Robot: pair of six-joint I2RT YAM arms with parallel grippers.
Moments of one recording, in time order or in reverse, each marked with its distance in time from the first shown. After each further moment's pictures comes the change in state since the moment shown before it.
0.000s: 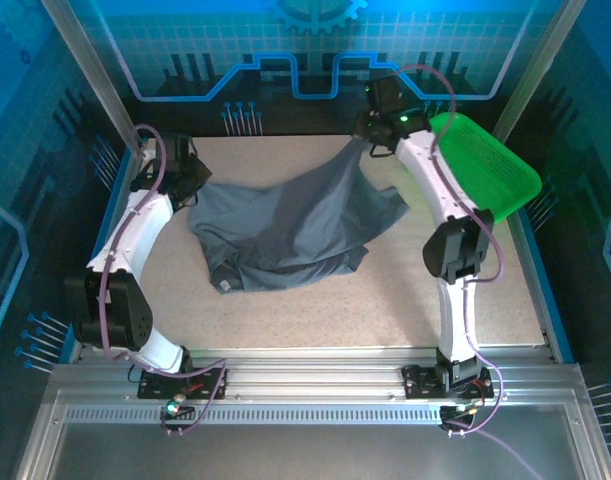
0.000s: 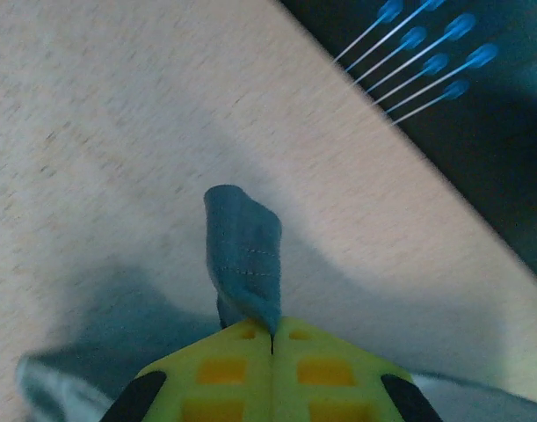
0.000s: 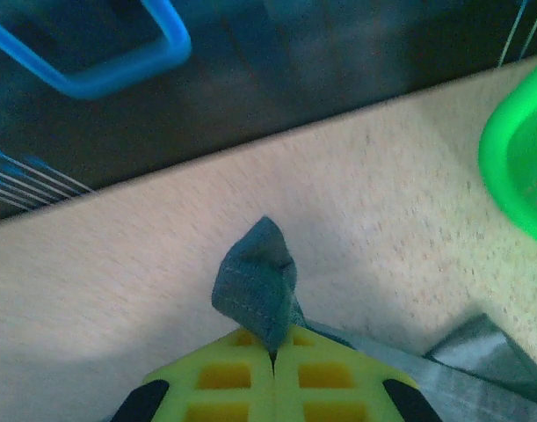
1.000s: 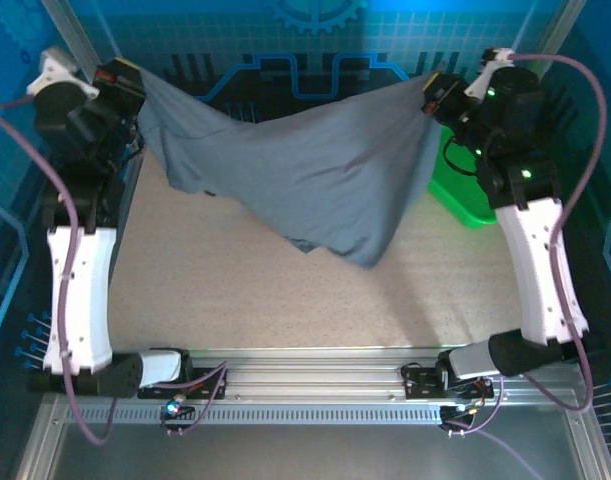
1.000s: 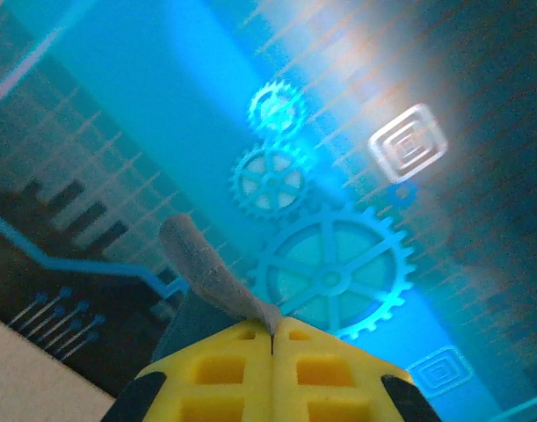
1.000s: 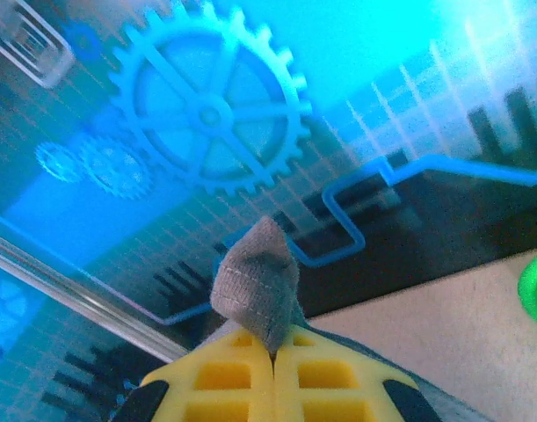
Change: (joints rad) left arm 0.028 -0.206 0.466 0.068 0.058 -0.110; right arm -0.093 -0.690 -0.397 0.222 -0.190 0.117
